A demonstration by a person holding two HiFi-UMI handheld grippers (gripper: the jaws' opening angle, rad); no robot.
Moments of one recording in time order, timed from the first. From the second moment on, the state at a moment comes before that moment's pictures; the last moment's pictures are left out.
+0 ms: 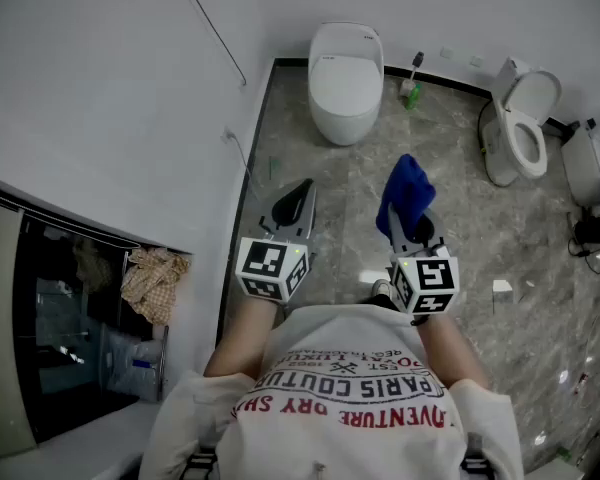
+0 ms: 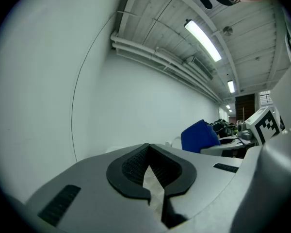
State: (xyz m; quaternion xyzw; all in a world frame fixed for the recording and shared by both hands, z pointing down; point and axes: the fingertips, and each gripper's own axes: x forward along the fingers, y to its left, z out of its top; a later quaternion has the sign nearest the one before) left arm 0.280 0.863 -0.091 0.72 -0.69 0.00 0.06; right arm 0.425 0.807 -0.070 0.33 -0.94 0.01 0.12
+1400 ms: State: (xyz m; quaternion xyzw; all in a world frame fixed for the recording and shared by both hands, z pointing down) left arm 0.196 0.670 -0.039 0.69 -0.71 0.03 0.12; right arm 0.349 0.581 -0.024 0.31 -0.94 0.09 0.13
